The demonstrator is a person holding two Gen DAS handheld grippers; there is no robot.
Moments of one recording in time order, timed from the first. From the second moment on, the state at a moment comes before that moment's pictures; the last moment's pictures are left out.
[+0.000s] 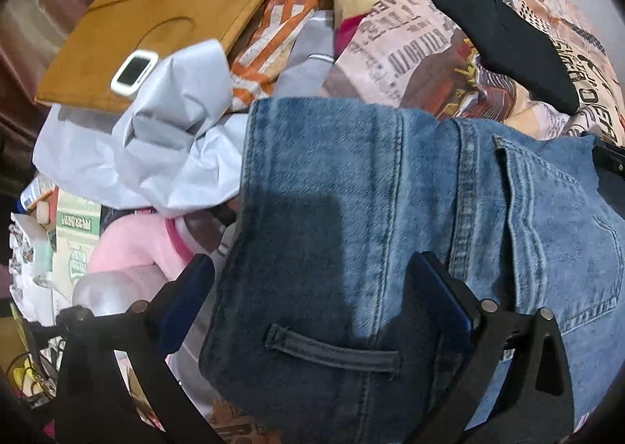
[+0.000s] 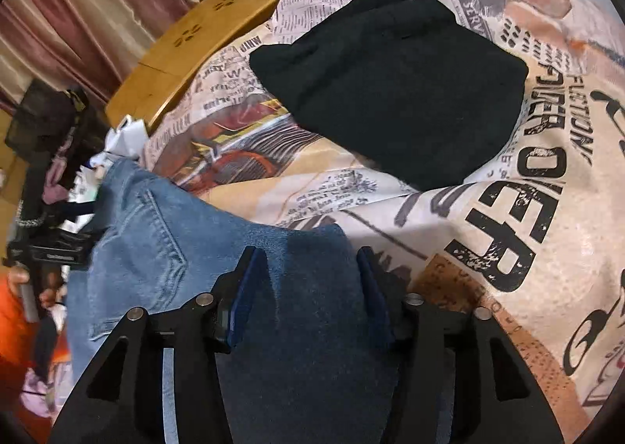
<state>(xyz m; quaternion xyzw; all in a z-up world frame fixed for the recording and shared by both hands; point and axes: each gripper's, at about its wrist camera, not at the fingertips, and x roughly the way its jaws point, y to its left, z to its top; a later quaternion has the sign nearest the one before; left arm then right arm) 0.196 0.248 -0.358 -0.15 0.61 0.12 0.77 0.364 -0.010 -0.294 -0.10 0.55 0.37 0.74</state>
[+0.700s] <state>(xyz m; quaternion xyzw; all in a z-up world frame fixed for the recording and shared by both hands) 0.165 0.249 -0.284 -0.15 0.55 0.16 0.80 0.308 -0.040 -0.219 -0.15 0.45 0.33 0.81</state>
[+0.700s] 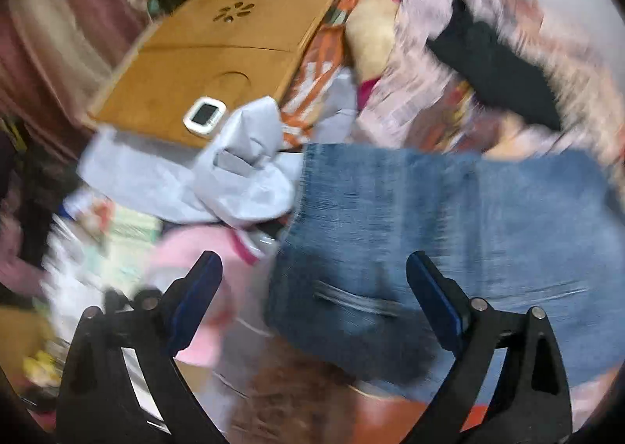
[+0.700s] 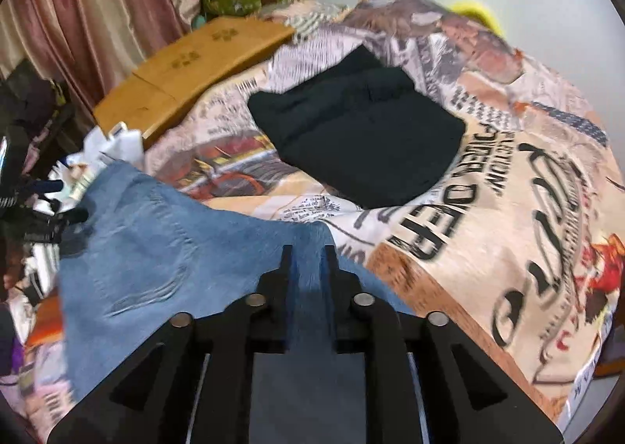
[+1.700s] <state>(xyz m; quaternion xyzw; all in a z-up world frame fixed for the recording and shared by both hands) 0.124 0.222 -0.308 -0.31 0.56 0.10 0.76 0.189 -0.127 -0.248 -0.08 0.48 0.32 0.82</state>
